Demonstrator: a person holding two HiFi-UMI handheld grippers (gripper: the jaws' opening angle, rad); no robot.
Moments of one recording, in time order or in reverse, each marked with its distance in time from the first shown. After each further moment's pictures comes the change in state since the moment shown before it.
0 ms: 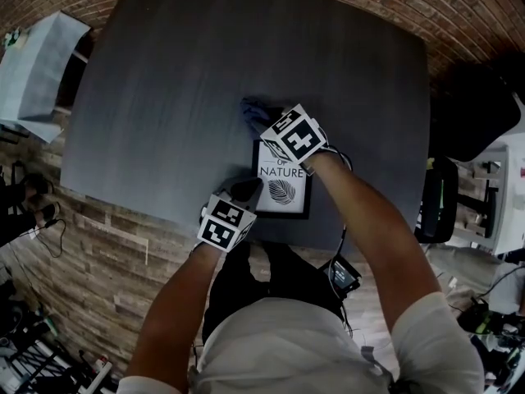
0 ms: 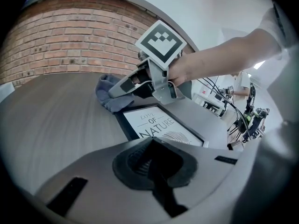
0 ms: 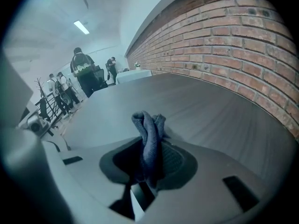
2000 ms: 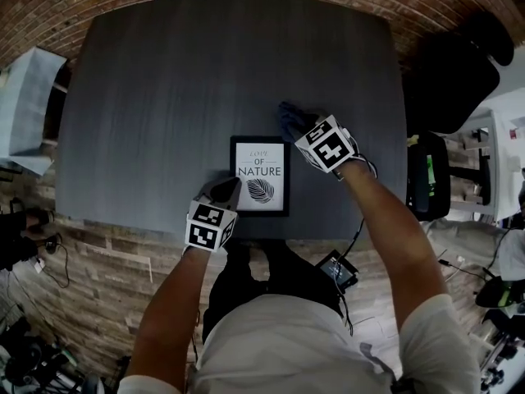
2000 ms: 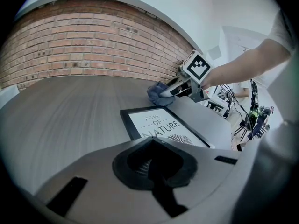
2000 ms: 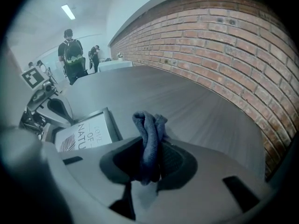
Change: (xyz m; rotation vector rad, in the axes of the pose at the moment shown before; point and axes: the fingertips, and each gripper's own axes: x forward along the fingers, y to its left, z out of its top) left arm -0.001 0.004 0.002 0.003 -0.019 0.047; right arm -0.106 -0.073 -0.105 0.034 0.104 -0.257
